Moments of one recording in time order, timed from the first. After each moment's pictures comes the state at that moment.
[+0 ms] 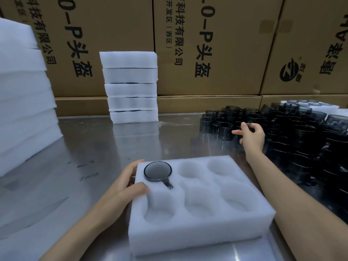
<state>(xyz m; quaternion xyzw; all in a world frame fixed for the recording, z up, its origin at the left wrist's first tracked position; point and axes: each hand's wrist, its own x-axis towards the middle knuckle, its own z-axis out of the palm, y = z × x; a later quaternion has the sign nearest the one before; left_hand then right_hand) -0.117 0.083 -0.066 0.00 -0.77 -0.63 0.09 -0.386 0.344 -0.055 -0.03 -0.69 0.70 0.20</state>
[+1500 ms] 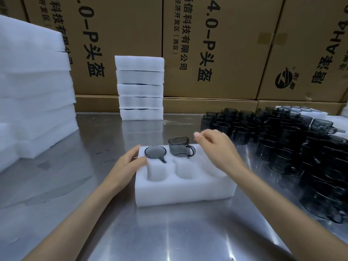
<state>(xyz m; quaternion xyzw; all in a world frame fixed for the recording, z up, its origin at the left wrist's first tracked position) -0.110 0.067 -0.055 0.01 -0.80 -0.58 0.16 -0.205 0.291 -0.007 0.25 -0.88 0.38 0.14</state>
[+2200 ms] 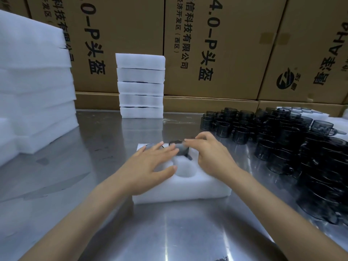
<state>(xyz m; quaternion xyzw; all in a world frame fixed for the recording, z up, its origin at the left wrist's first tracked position) -0.103 0.112 -0.029 -0.09 -0.98 -0.17 0.11 -0.211 0.294 -0.025 0.35 -0.91 0.17 0.16</state>
